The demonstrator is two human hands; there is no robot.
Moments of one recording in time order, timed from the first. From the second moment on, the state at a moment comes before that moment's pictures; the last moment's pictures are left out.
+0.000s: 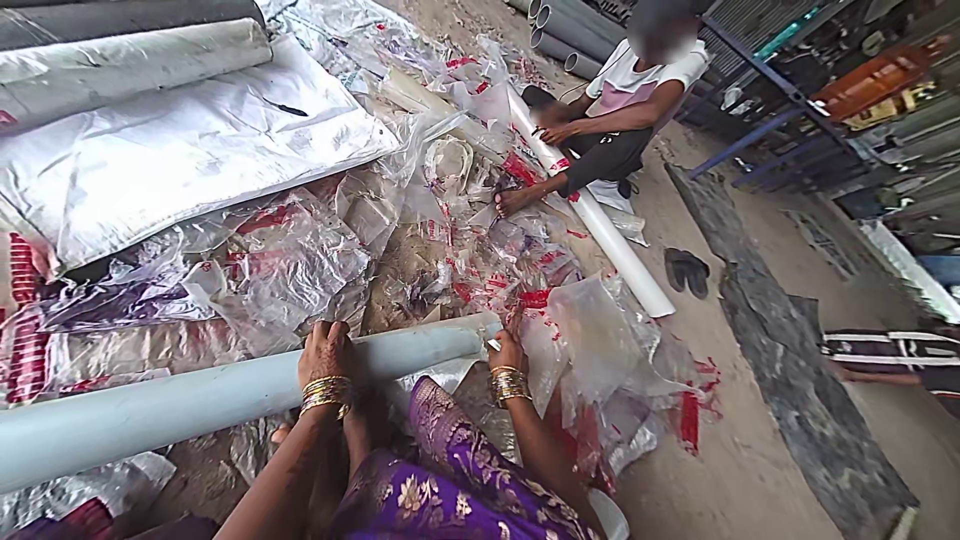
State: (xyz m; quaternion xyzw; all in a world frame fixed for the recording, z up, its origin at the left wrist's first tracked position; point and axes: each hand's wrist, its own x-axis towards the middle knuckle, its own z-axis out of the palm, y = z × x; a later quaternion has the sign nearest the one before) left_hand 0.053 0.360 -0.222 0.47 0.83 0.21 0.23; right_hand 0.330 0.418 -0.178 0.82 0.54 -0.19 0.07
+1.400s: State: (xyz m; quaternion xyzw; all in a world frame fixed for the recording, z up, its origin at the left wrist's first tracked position) left_hand 0.053 0.359 -0.222 0.46 0.83 0.22 0.22; right_hand 0.361 0.441 -0.185 0.81 0.51 -0.30 0.03
